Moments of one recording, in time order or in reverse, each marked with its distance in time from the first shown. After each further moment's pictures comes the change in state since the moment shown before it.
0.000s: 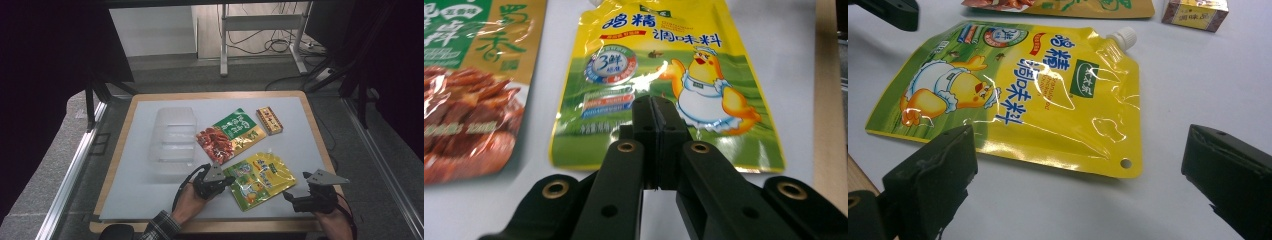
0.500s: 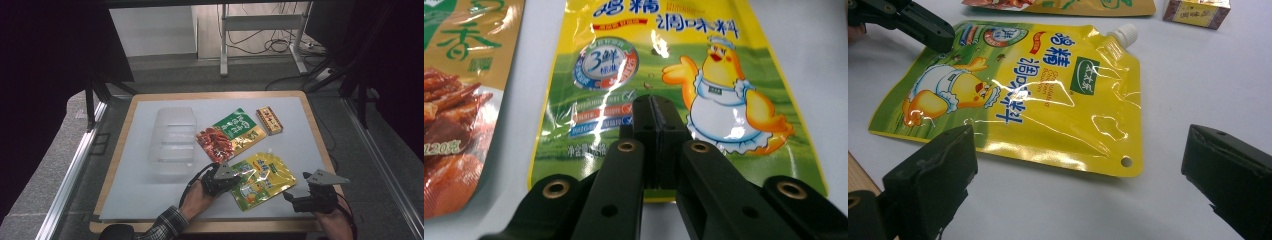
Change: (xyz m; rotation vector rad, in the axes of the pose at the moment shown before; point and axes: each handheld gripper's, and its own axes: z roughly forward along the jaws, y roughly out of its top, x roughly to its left) left arm 0.002 0.000 0.025 0.054 -0.008 0.020; right arm 0.000 0.000 0.000 0.005 0.002 0.005
